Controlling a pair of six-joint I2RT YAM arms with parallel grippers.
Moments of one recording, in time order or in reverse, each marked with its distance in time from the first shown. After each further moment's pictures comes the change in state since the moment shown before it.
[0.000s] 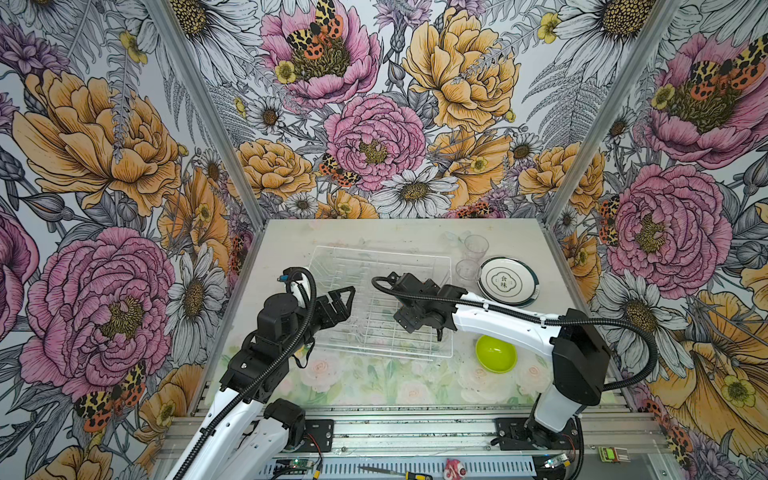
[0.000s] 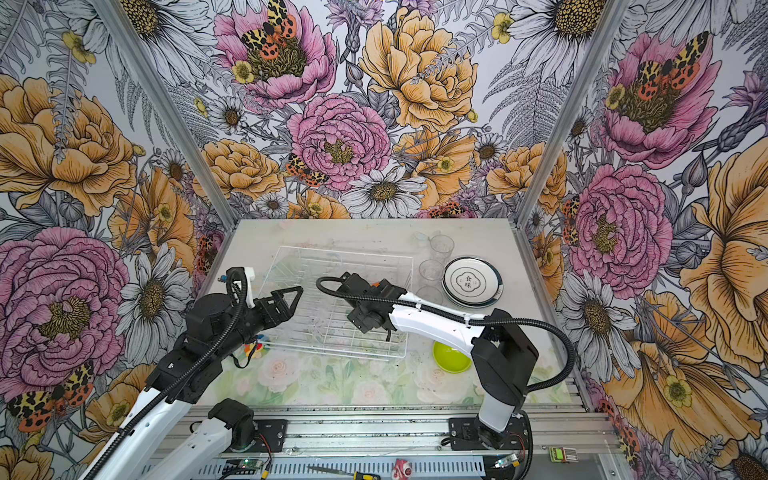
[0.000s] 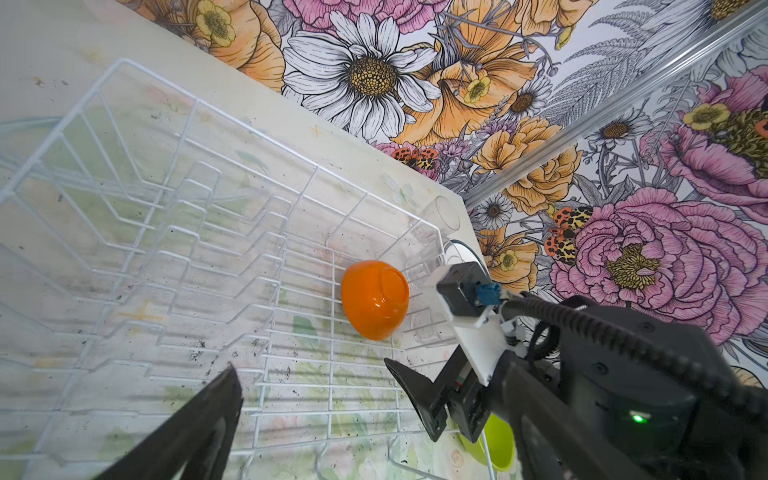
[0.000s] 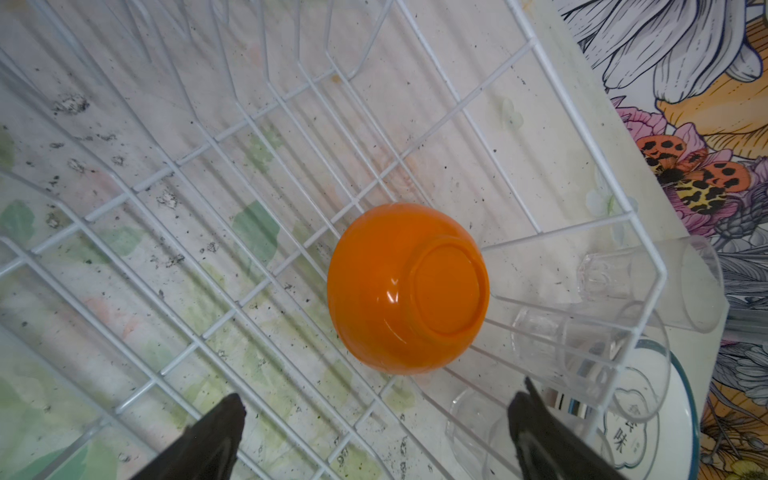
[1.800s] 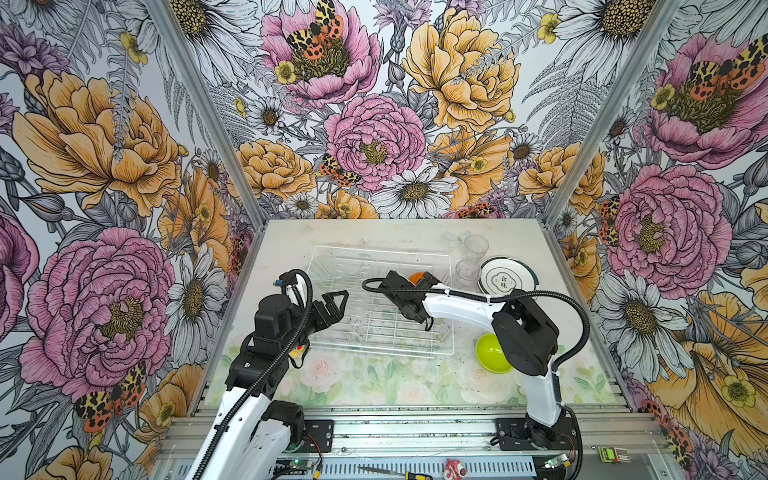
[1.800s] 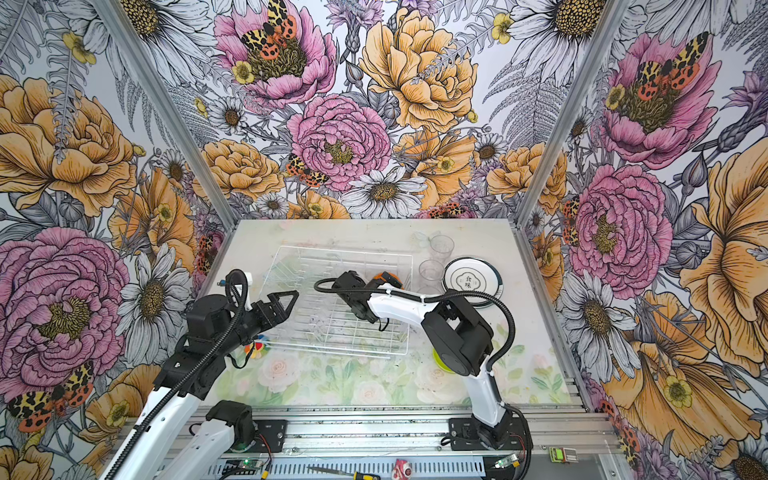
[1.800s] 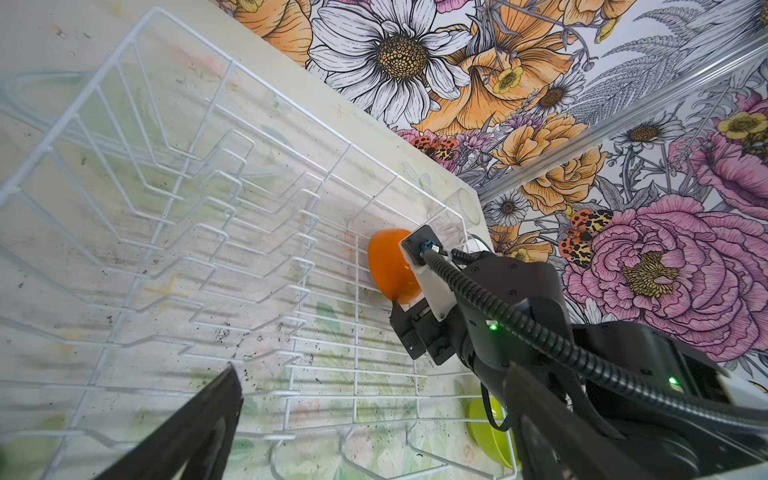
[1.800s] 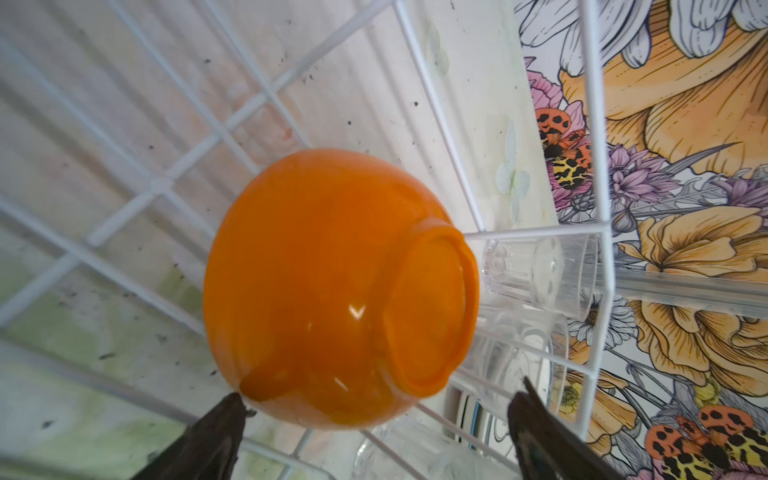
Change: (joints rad) left arm 0.168 0.011 -0.096 0.036 0.173 0.019; right arm -0.086 0.293 0.157 -0.019 0.346 -0.091
